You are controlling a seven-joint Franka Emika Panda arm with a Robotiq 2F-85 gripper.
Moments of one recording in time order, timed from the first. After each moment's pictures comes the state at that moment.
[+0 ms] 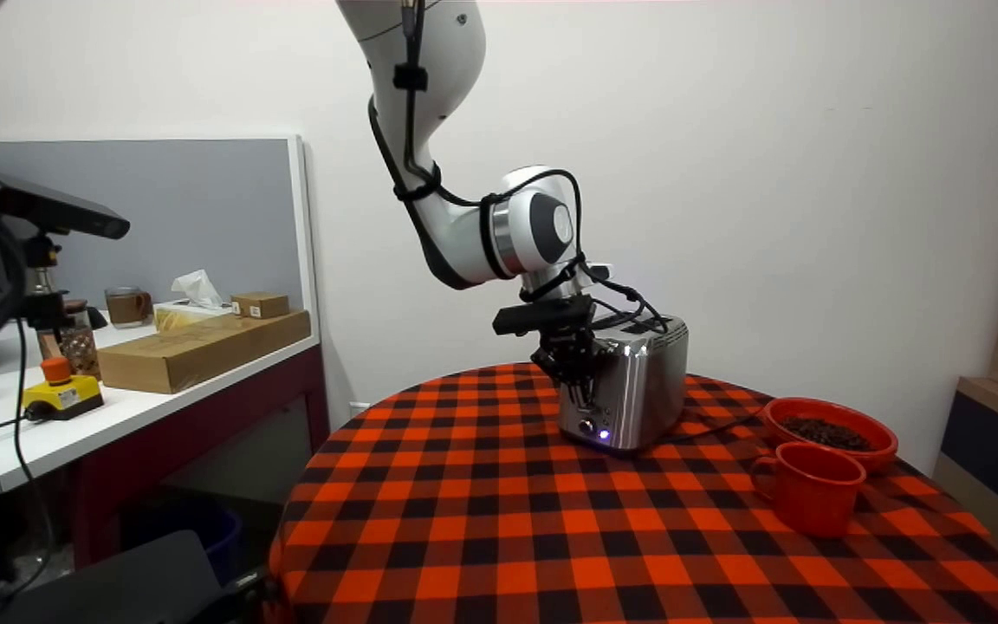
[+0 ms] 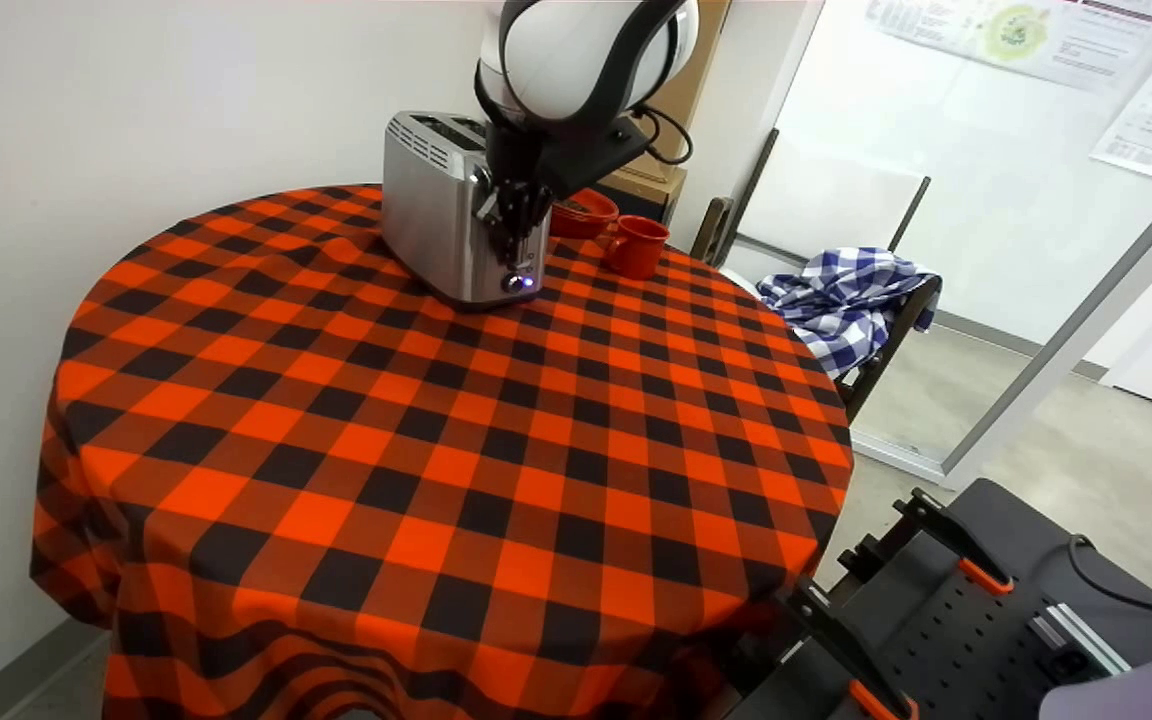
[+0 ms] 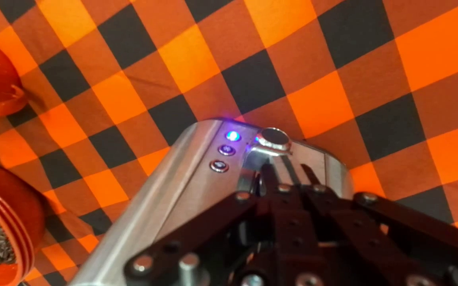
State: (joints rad) arm 0.22 0.60 -0.08 -1.85 -0.38 2.58 0.13
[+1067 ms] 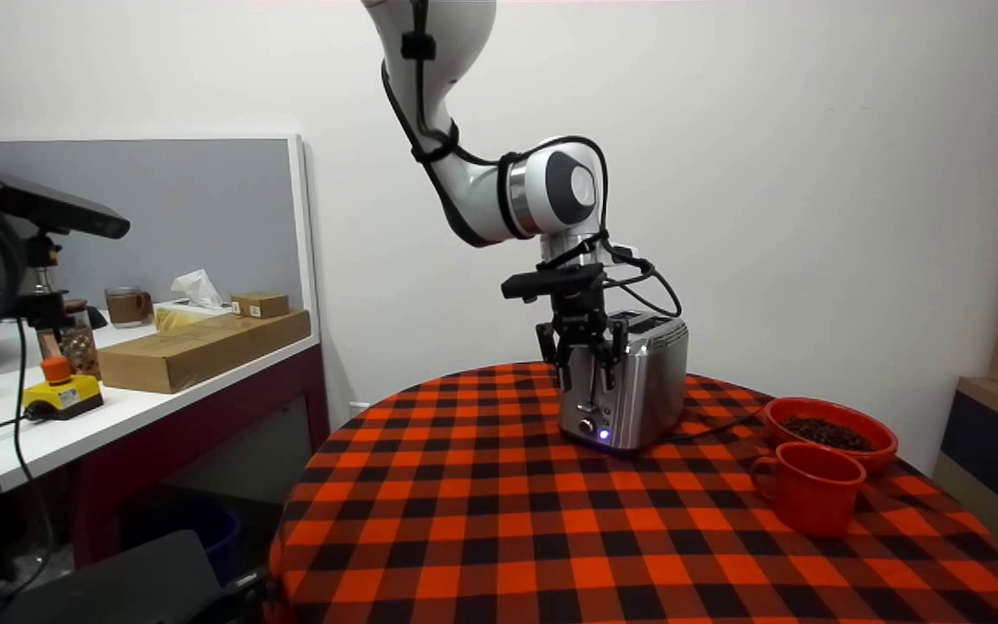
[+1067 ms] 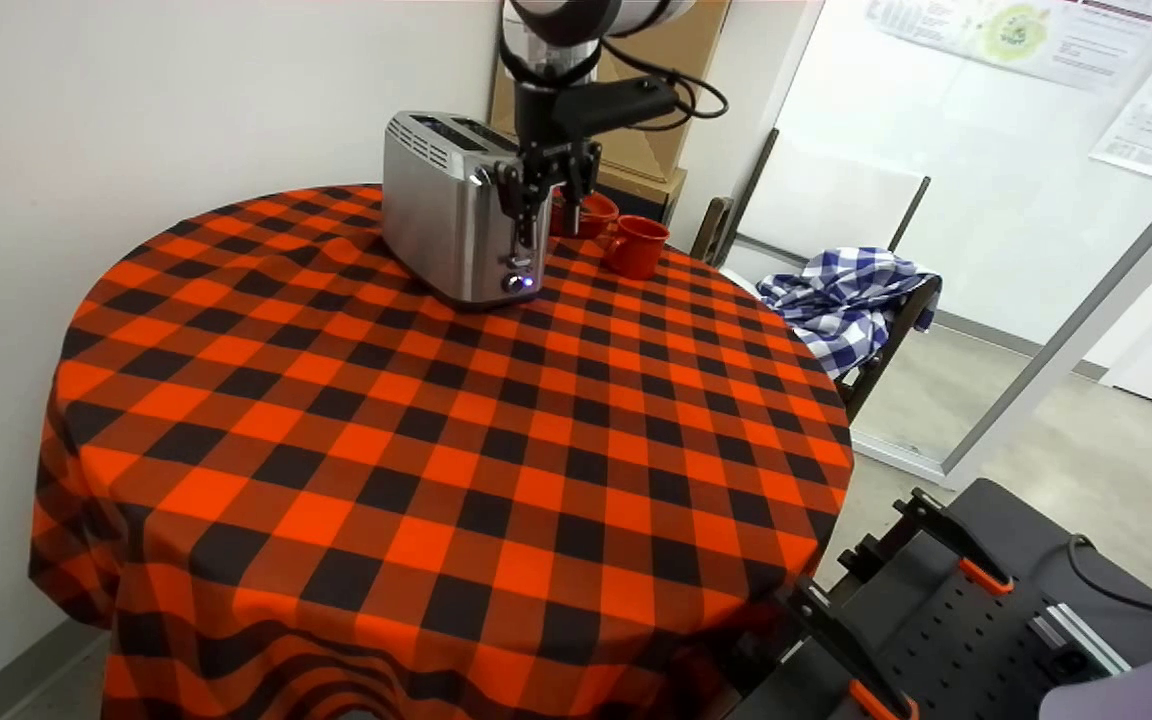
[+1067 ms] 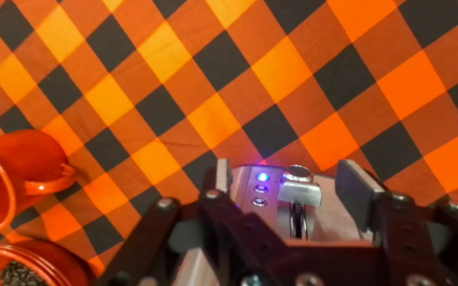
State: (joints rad) arm 0.17 0.55 -0.05 -1.77 -0.25 2.27 0.13
